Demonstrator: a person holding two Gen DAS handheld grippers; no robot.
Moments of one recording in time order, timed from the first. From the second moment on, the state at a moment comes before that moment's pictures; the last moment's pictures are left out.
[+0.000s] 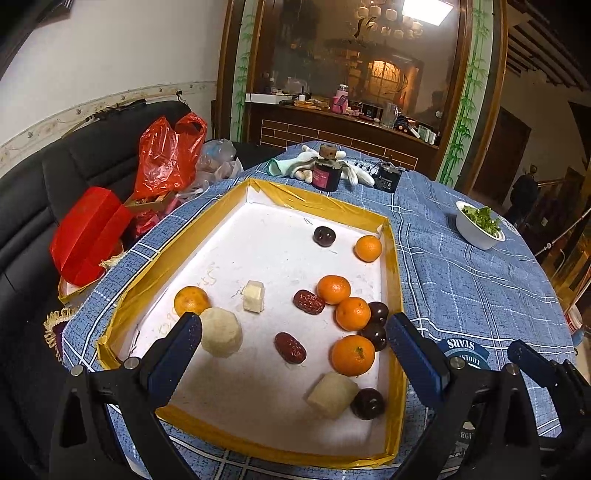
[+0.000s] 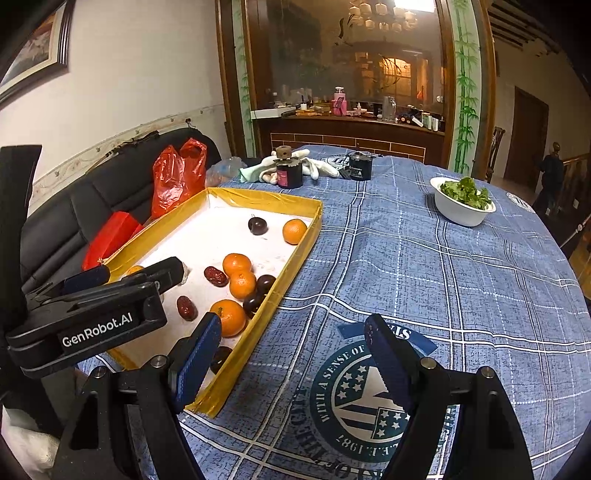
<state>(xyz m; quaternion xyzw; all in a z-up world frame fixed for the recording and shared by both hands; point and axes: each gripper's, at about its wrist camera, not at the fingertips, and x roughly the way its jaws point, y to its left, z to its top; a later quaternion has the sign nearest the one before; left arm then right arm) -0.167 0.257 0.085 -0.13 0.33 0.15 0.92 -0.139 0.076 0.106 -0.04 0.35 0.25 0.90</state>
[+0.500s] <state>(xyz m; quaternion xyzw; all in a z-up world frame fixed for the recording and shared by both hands) -0.181 0.228 0.105 -0.10 0.30 0.15 0.94 -0.150 0.056 0.111 -0.01 0.33 0.26 0.91</state>
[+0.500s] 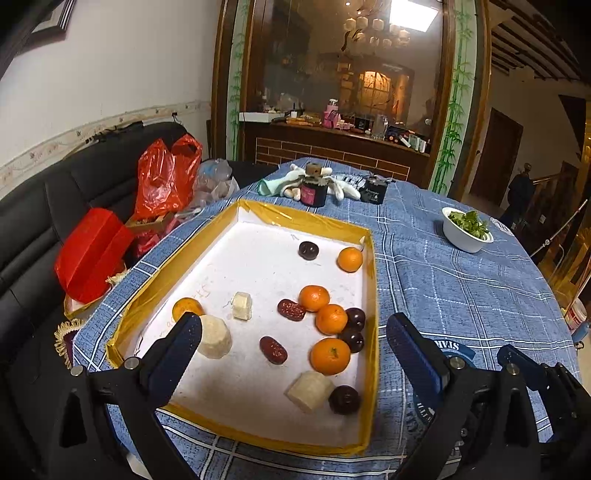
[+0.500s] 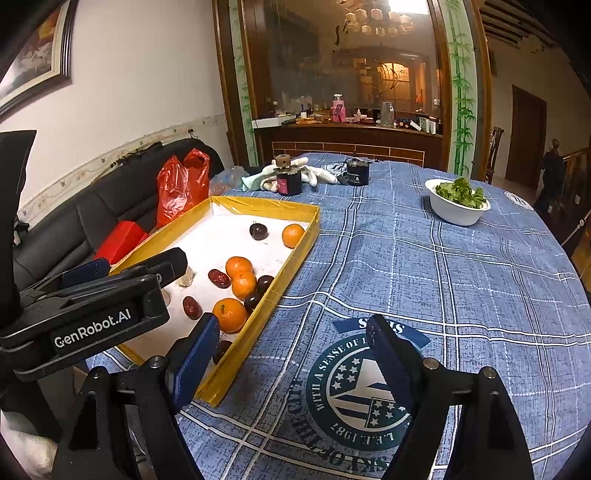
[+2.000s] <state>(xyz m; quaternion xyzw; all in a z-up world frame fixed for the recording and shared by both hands) -0.188 0.191 0.145 0.01 0.22 0.22 0.95 -0.147 0.042 0.118 0.00 0.30 0.30 0.90</state>
